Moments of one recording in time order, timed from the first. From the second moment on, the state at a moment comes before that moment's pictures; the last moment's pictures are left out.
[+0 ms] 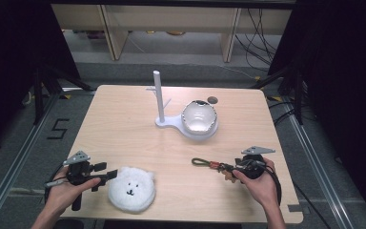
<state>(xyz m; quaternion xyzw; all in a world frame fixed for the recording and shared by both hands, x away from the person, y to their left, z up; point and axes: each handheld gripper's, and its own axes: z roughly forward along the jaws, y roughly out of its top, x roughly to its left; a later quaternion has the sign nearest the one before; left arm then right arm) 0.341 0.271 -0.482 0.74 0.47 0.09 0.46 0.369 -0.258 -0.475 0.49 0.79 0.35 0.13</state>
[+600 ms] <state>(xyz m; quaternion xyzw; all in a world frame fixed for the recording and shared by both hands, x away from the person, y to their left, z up) 0.348 0.268 -0.470 0.80 0.46 0.05 0.37 0.365 -0.263 -0.463 0.51 0.79 0.31 0.08</state>
